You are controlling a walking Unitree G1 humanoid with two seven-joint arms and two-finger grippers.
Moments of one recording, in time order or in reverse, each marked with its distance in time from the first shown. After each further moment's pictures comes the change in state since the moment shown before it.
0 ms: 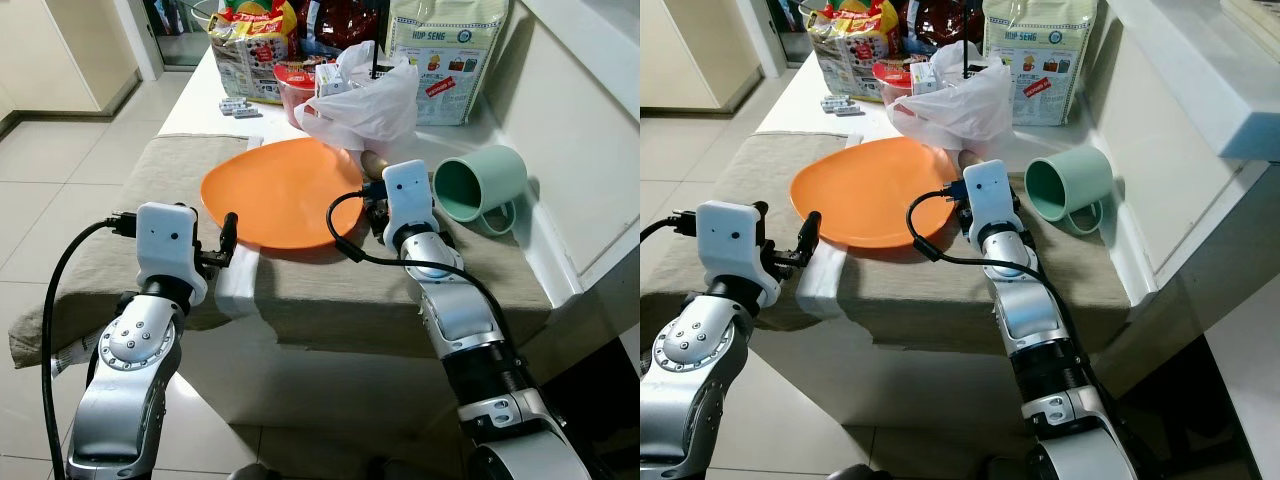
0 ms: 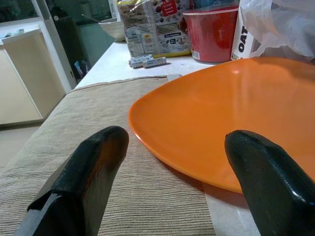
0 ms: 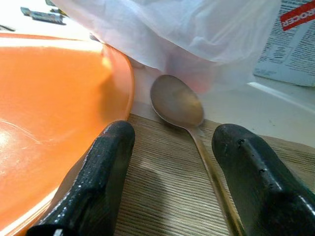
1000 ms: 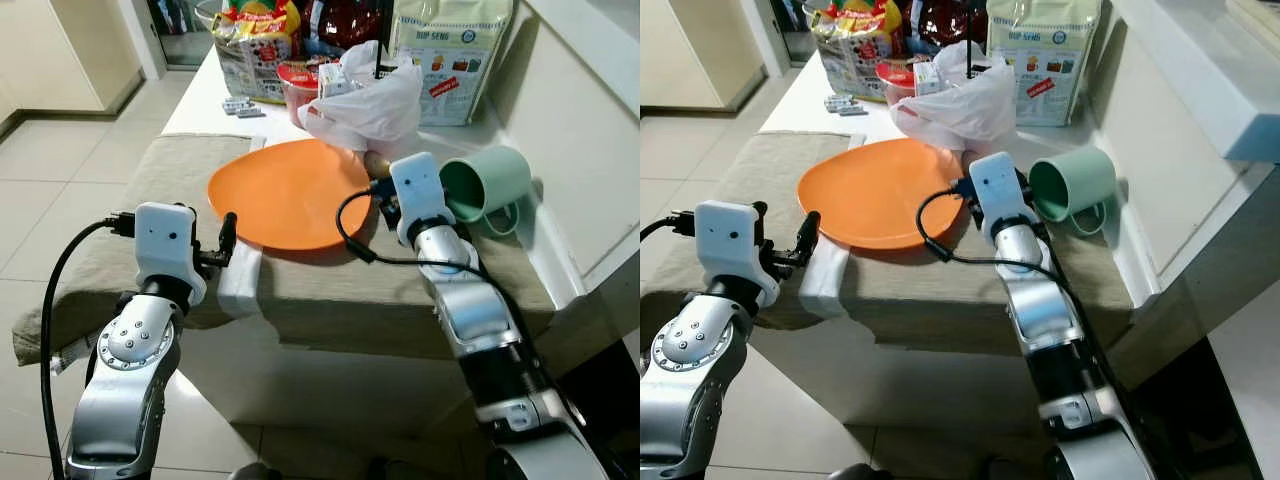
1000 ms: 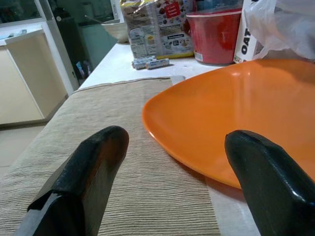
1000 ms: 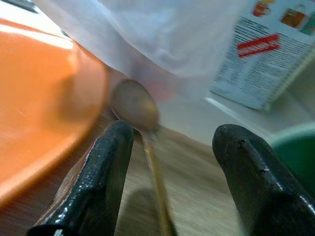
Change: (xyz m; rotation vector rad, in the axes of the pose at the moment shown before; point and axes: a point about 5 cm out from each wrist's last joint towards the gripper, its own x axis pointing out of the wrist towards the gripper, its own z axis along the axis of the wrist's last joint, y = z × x) left arm 0.001 0.001 0.001 -0.006 -0.005 -0.001; right arm -0.011 -0.026 -0.001 -0.217 -0.027 -0.128
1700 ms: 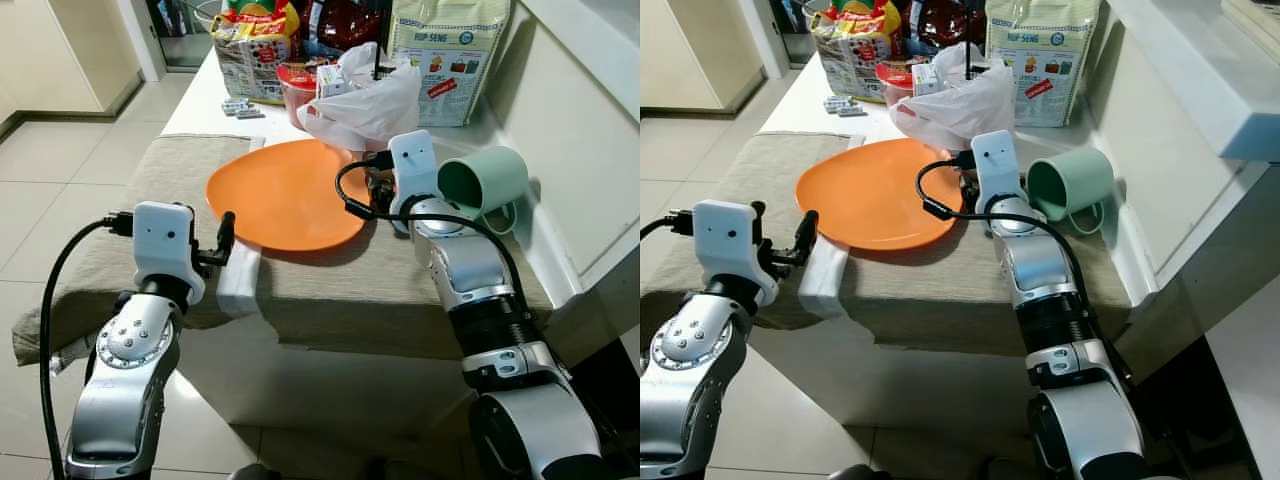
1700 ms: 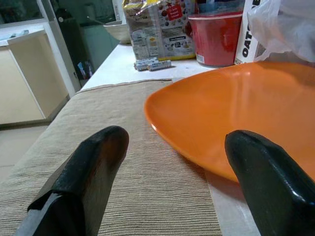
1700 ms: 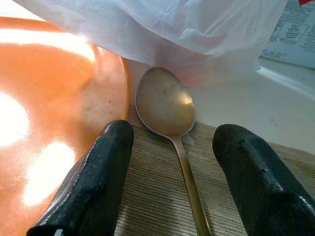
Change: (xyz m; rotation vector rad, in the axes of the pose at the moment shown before) left arm 0.001 0.002 0.001 -0.004 0.001 0.007; right arm 0.030 0.004 0.018 0.215 0.205 0.153
